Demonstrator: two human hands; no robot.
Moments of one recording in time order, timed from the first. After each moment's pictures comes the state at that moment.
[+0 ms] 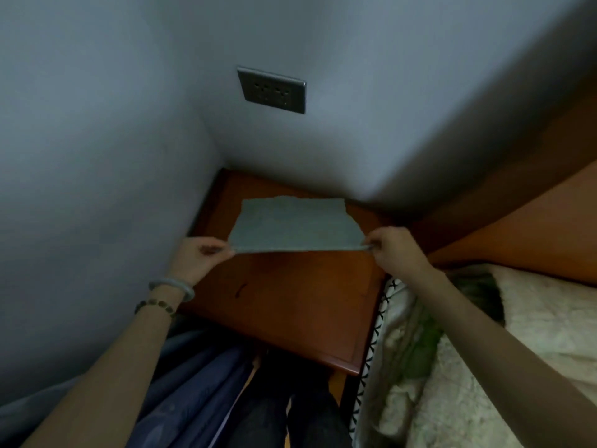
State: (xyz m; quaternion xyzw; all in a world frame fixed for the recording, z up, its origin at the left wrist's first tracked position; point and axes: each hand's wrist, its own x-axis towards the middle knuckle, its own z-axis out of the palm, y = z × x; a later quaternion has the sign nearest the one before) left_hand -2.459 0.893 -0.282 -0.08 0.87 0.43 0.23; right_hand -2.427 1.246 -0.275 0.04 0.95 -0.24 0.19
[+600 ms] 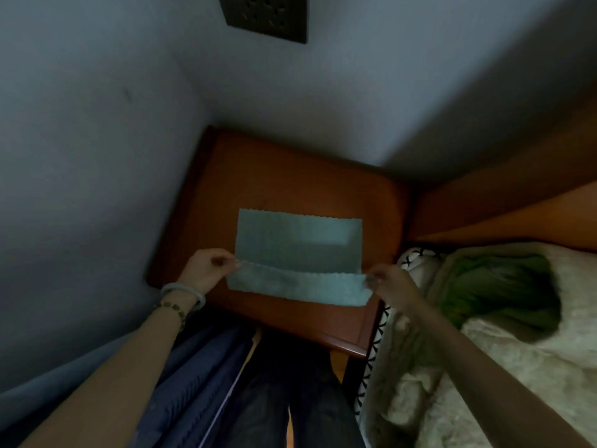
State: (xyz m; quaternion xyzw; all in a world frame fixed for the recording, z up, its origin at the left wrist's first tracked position) left_hand -2.423 0.884 -0.399 -0.11 0.85 0.38 0.34; right_hand -2.346 1.243 -0.405 0.20 0.85 -0.34 0.36
